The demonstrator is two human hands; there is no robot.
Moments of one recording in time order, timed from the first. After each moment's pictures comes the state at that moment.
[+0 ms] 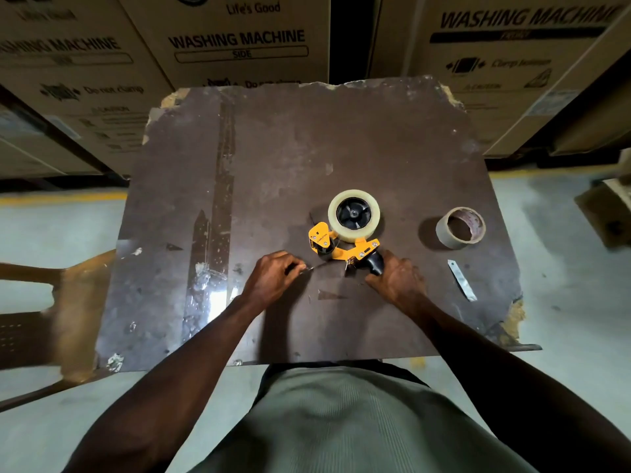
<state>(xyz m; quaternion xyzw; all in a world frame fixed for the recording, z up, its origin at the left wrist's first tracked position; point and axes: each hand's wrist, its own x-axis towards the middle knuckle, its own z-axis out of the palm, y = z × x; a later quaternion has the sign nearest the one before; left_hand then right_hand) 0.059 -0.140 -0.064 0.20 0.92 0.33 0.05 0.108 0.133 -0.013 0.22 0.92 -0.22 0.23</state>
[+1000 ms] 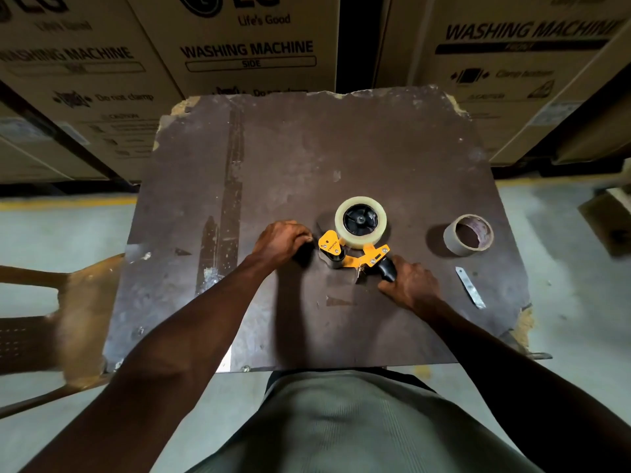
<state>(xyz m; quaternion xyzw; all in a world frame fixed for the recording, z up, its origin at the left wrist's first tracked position) -0.022 -0.130 -0.045 0.22 0.95 0.21 0.12 0.106 0.144 -0.017 0.17 0.94 -0.18 0.24</state>
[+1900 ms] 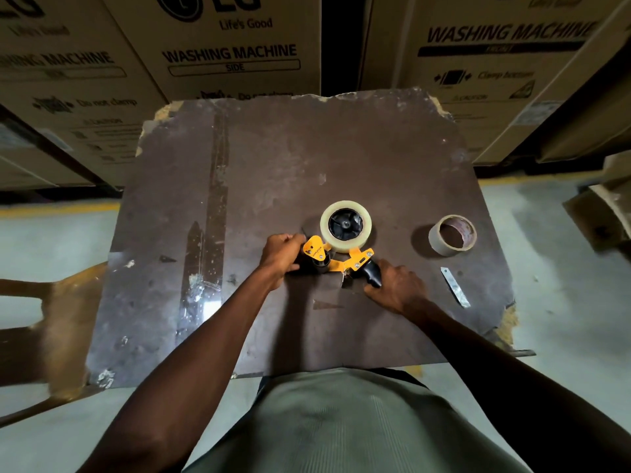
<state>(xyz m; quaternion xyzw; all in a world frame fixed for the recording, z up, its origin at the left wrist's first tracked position) 0.008 -0.079 -0.036 -0.23 0.74 0.58 0.24 0.108 0.151 -0.021 0.12 0.95 -0.16 0.23</state>
